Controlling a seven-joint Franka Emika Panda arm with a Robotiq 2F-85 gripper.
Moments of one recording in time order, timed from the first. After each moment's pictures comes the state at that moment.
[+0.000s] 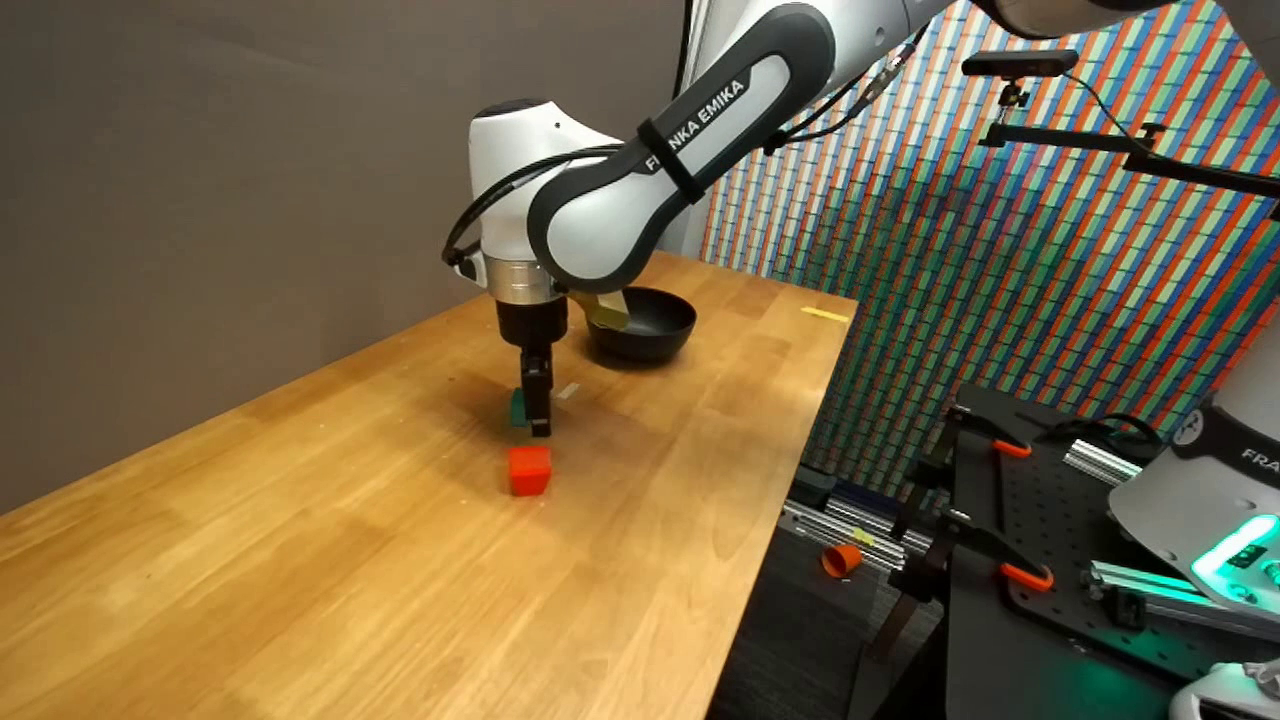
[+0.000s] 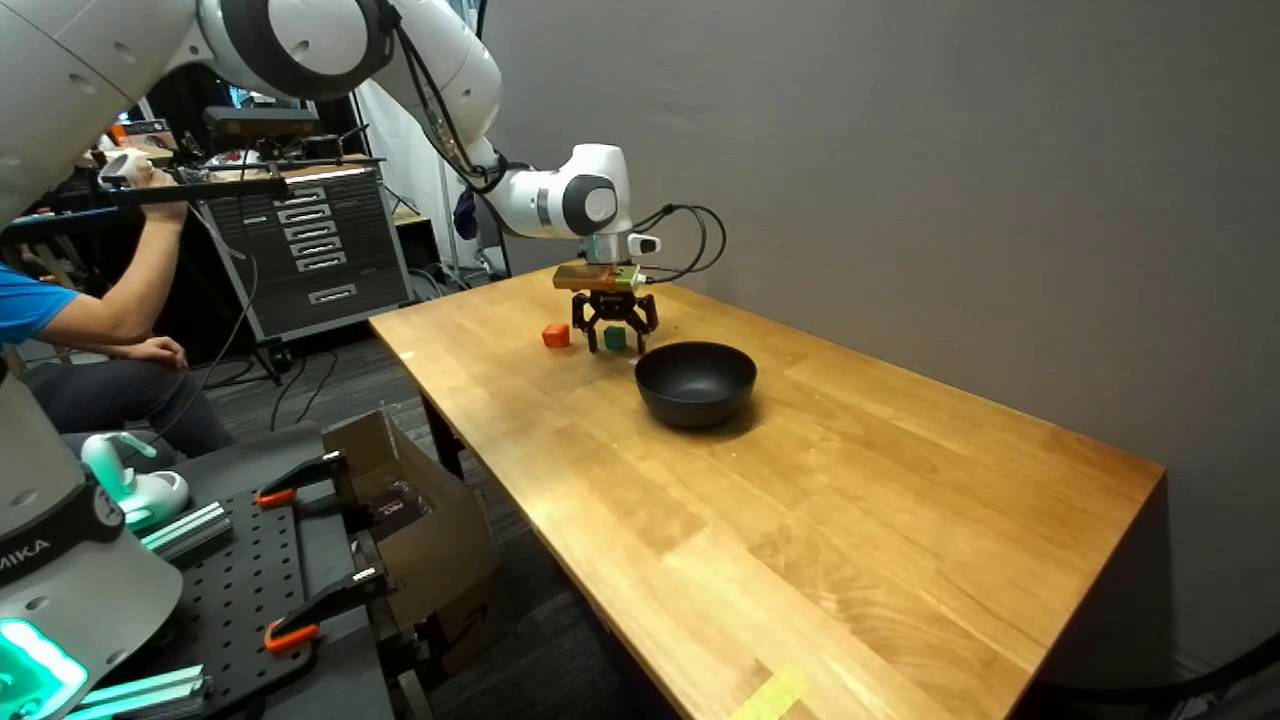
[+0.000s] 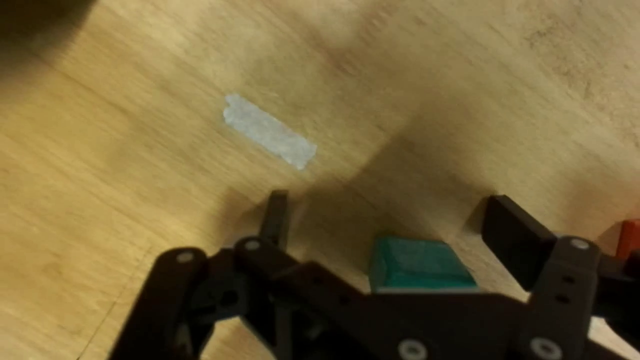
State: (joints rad) arm 0.24 0.92 0.10 -1.44 -0.22 2.31 -0.26
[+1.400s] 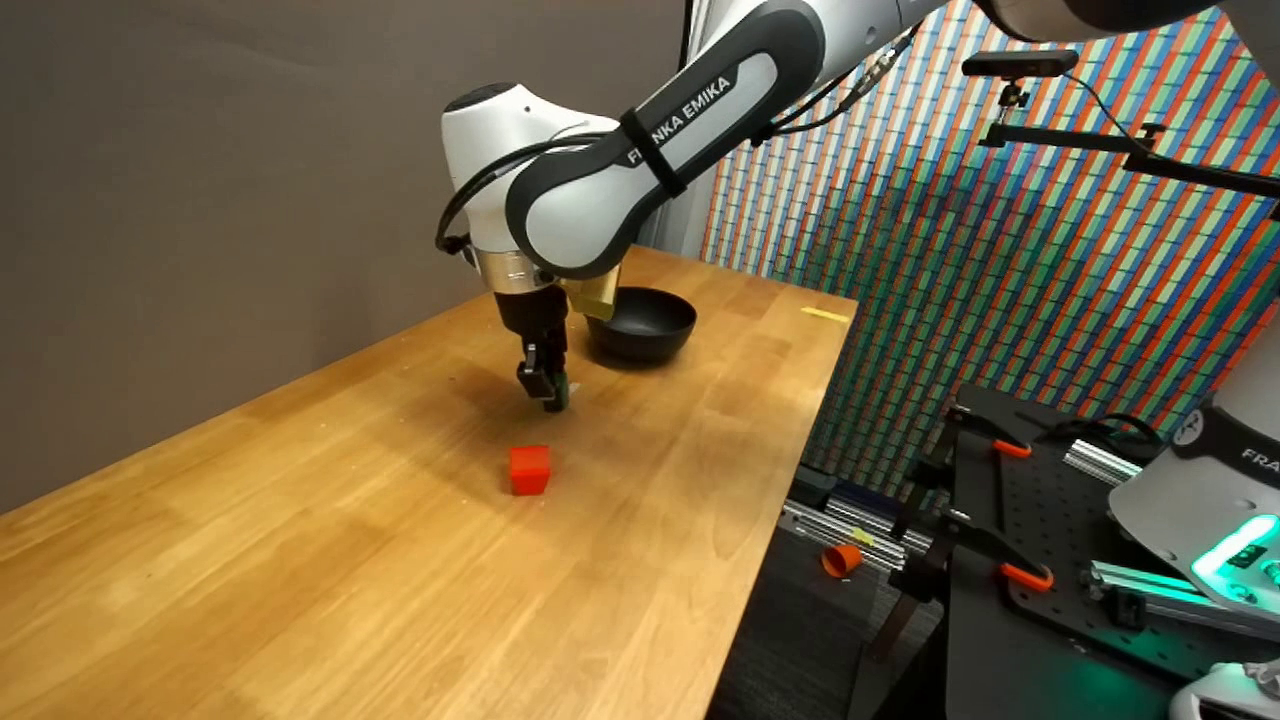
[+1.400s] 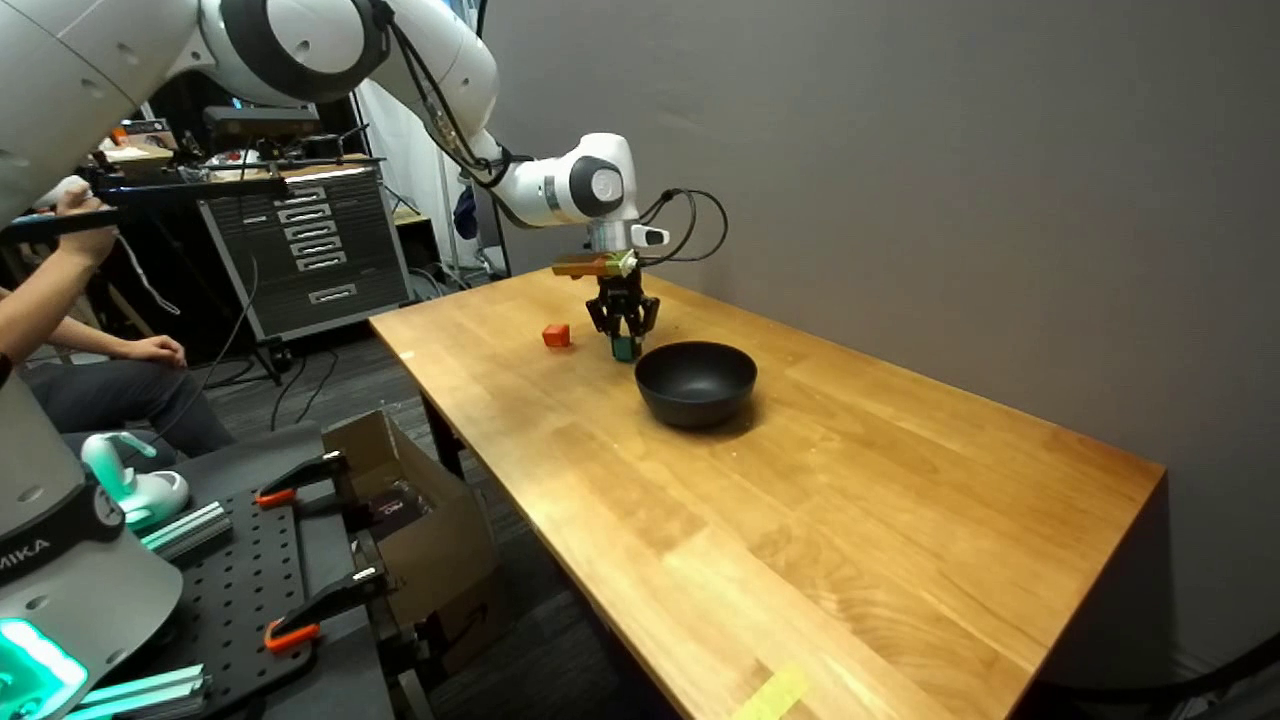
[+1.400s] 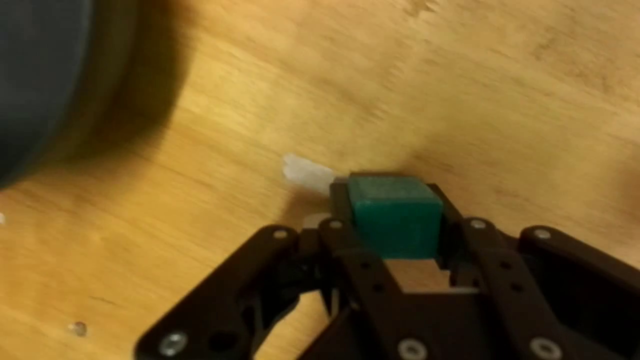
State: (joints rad) arm 0.31 0.94 0.01 -1.35 -0.24 2.14 -0.03
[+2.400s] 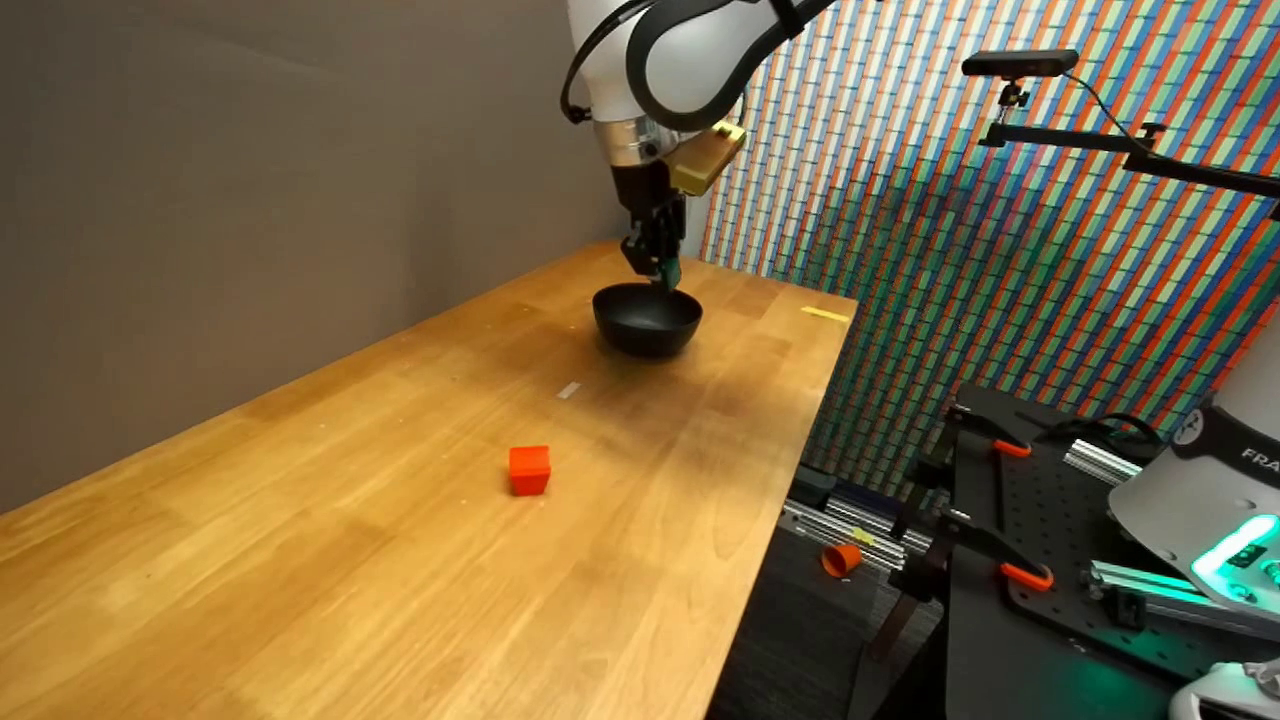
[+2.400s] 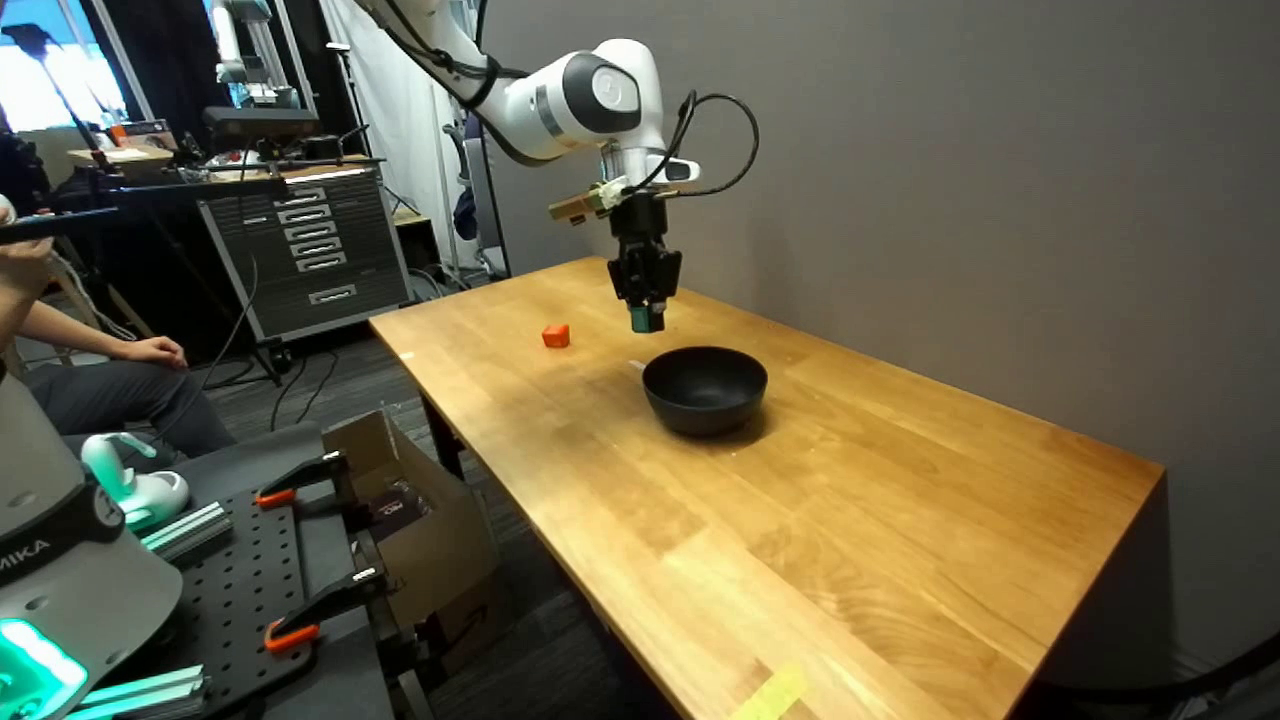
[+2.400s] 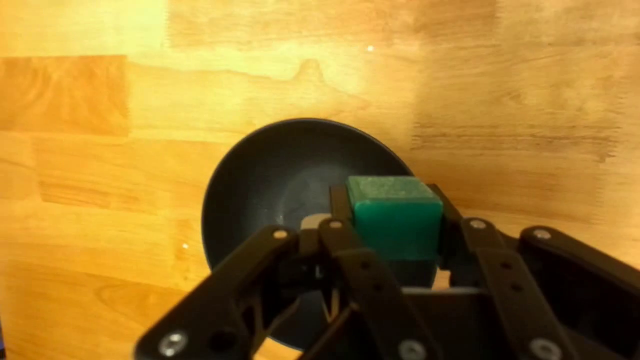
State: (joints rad) arm 0.22 0.54 -0.10 -1.73 -0.29 2.05 0.21
